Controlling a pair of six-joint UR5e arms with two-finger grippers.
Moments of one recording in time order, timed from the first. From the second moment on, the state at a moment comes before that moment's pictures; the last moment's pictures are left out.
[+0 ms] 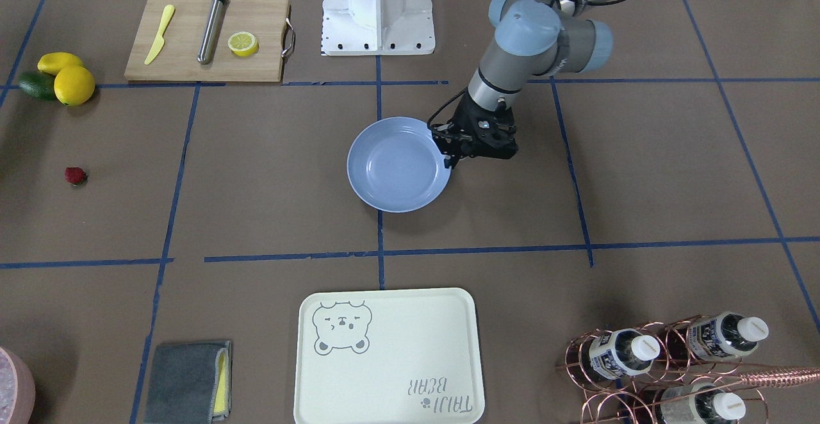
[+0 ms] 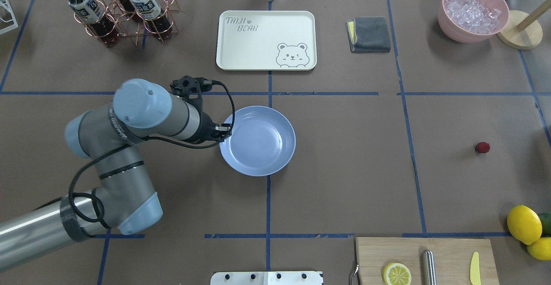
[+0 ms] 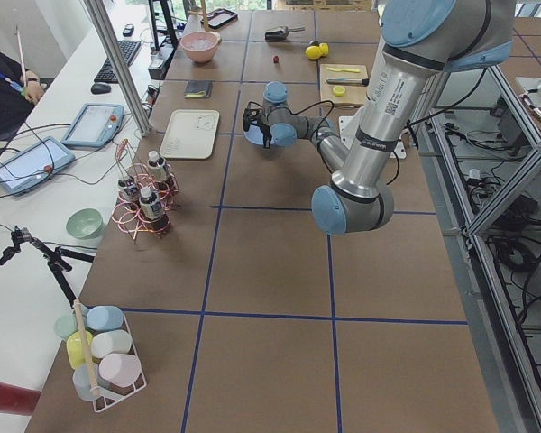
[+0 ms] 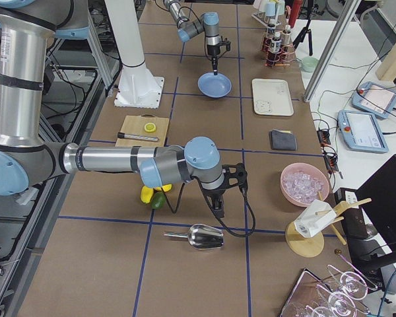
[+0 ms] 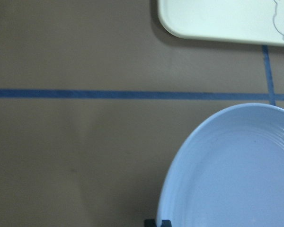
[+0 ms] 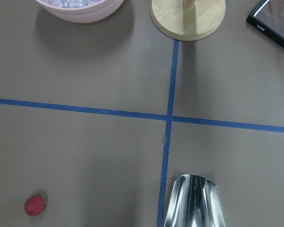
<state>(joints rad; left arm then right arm) -0.51 -2.10 -1.66 -1.99 -1.86 -1.30 1.60 -1.75 1.79 -1.31 2.37 0.10</state>
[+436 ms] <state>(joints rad) -0.47 -2.12 -1.62 -2.01 -1.83 -1.32 1.60 -1.75 1.79 -1.31 2.37 0.11</state>
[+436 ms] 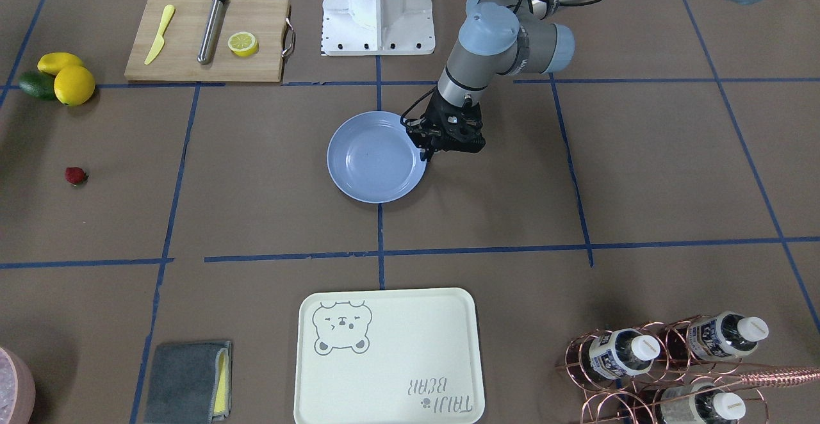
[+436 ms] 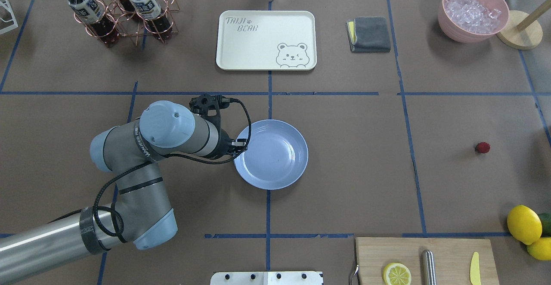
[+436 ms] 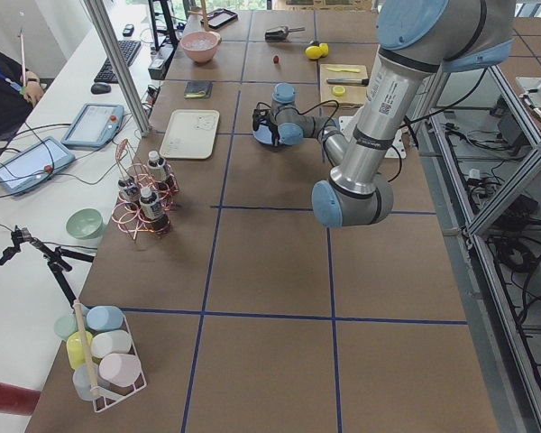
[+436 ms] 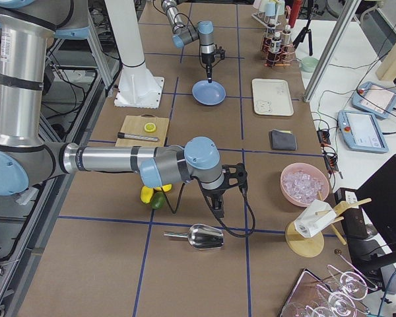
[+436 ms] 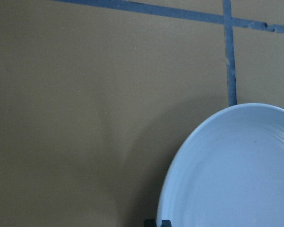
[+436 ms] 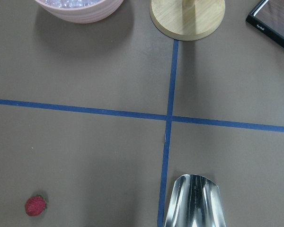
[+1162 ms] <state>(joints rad) -0.48 -2.11 -1.62 -2.05 -1.83 -1.28 1.60 -1.75 1.79 -1.31 2.37 0.10</state>
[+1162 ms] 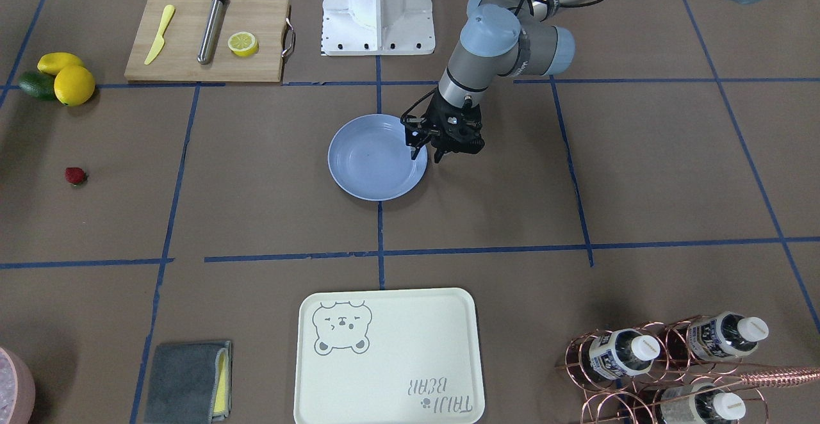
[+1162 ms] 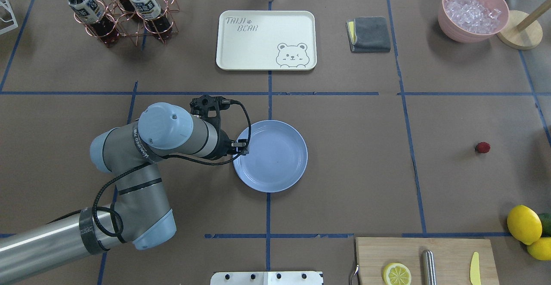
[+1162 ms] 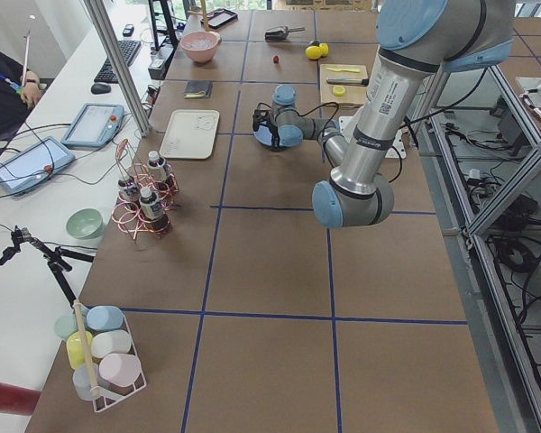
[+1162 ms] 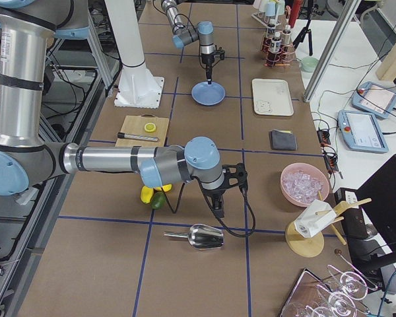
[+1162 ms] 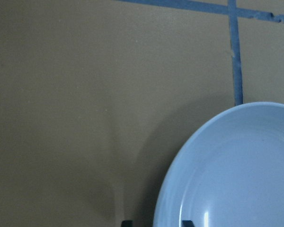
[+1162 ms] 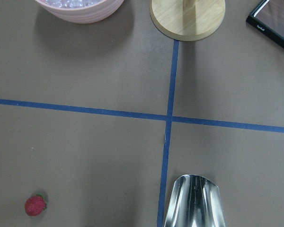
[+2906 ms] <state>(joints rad) -1.53 -1.57 -1.69 -1.54 -2.31 0.15 1.47 -1.71 1.83 -1.22 2.38 0.14</state>
